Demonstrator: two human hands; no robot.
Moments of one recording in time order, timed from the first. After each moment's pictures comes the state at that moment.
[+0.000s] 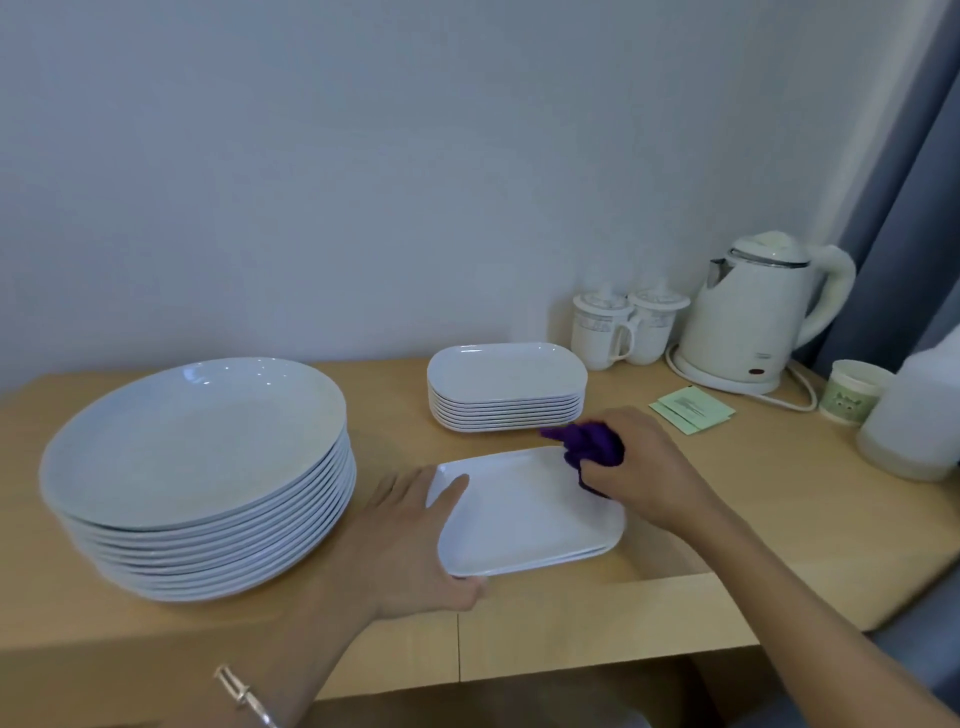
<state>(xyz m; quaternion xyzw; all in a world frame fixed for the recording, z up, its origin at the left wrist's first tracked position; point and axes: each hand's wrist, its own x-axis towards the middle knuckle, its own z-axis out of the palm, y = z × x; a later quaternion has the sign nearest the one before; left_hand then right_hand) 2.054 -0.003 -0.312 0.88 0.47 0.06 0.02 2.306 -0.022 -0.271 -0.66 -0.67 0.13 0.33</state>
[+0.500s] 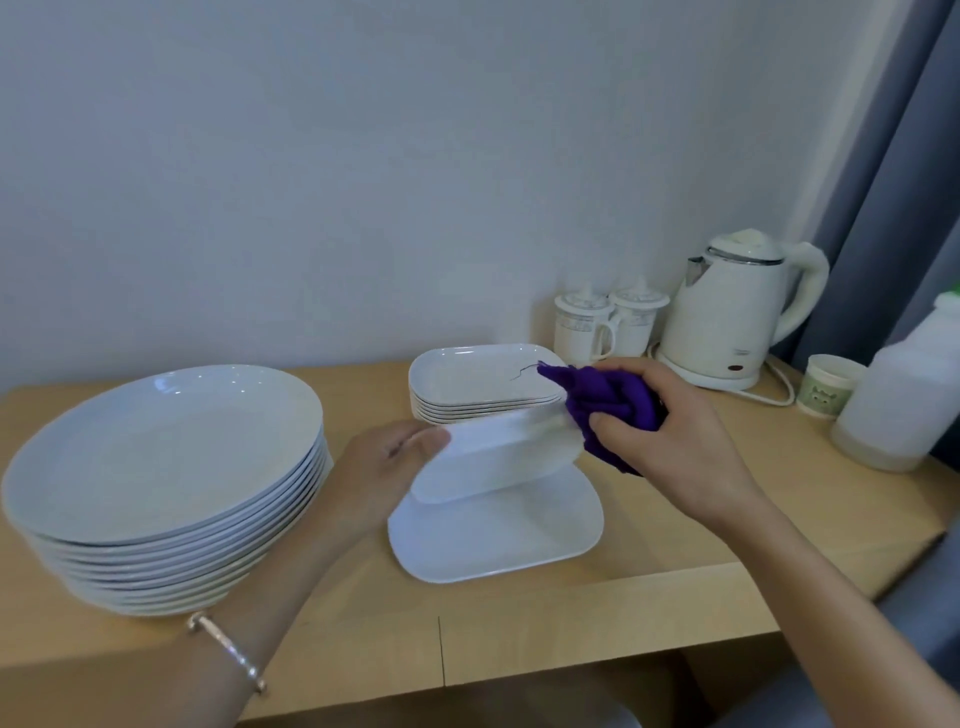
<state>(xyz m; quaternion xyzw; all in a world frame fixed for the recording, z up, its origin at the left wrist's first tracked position) 2.067 0.023 -0.270 0.73 0.42 0.39 0.37 2.305 -0.061 -0.228 -0.56 -0.59 0.20 0.54</state>
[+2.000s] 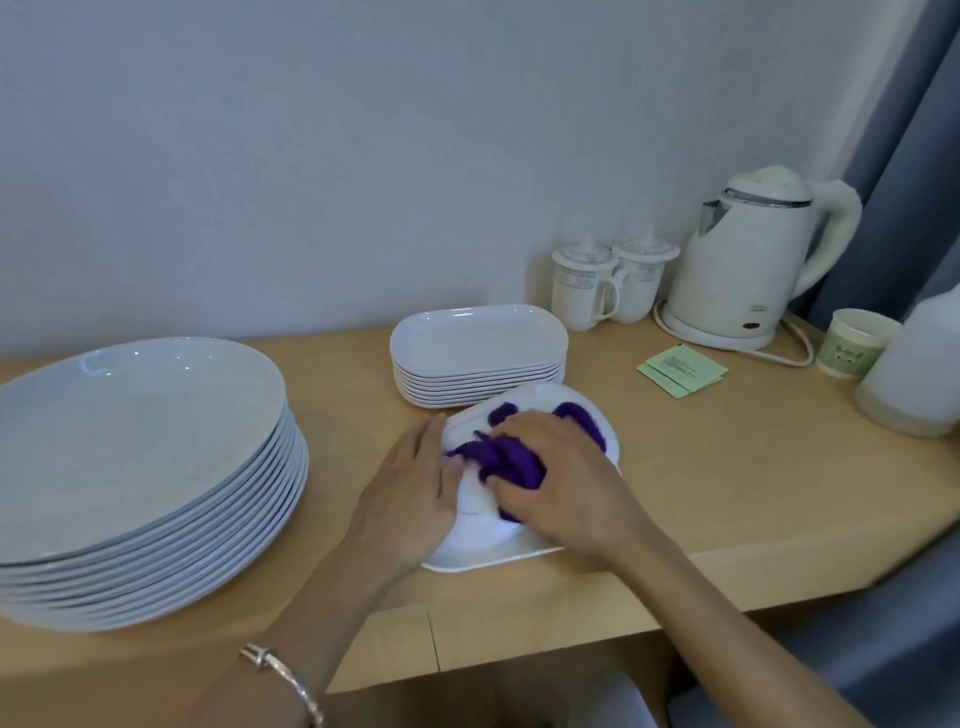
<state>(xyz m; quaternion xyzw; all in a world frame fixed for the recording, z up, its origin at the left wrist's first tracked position) 2.101 0.034 -0.332 0.81 0.52 0.23 0.16 2.267 -0.021 -0.308 -0.58 -0.73 0.07 0.35</state>
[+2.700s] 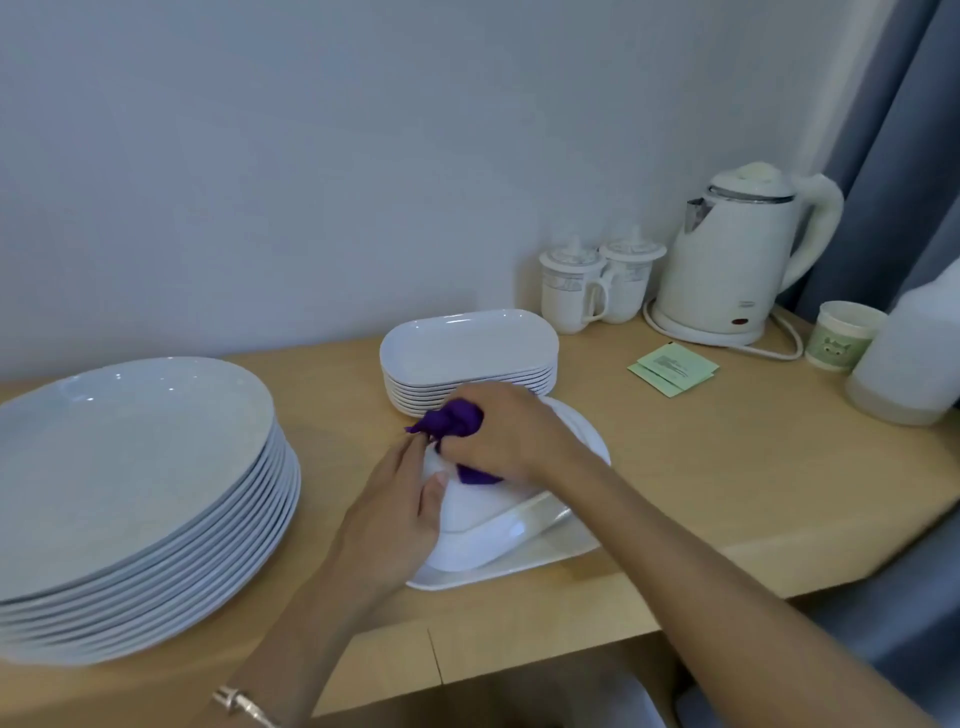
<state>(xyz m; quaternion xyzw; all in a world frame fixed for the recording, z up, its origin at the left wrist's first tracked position) 2.090 0.034 -0.336 0.81 0.49 0.27 0.19 2.247 0.037 -0.279 -0.63 -0.71 0.15 0.28</state>
